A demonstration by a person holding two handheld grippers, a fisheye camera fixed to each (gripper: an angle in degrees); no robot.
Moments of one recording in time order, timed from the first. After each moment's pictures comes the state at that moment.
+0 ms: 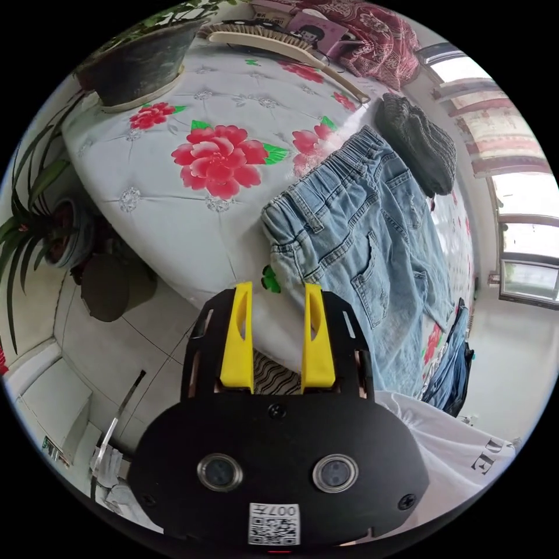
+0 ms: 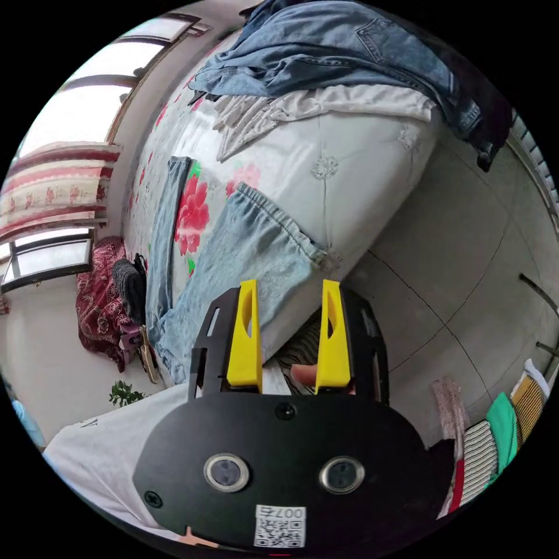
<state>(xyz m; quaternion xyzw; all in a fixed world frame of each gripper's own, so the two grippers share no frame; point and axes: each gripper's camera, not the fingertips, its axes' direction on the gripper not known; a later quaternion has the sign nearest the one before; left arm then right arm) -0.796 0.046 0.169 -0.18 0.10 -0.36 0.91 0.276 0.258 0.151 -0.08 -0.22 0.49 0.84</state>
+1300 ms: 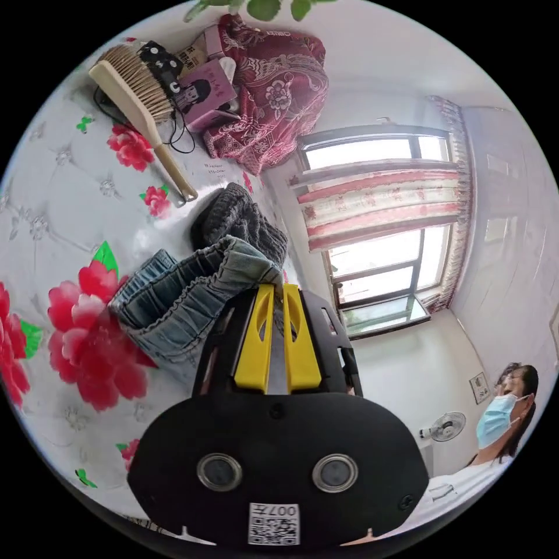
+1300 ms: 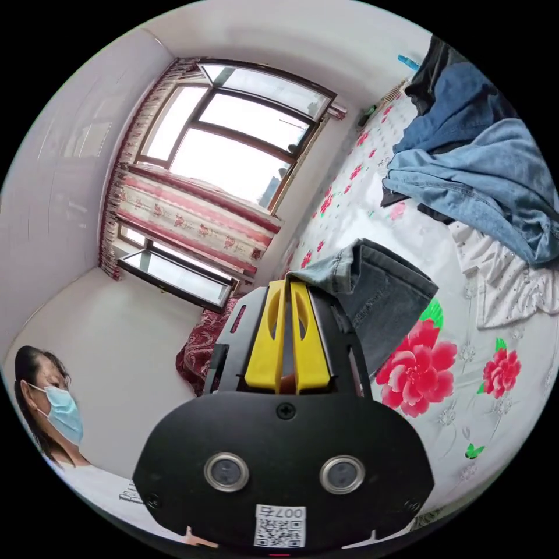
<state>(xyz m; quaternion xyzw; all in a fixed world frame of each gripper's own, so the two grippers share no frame) -0.892 -0.078 0.170 0.15 0.39 -0.38 0.82 0.221 -0.020 0.078 0.29 -0.32 0.36 0.83</state>
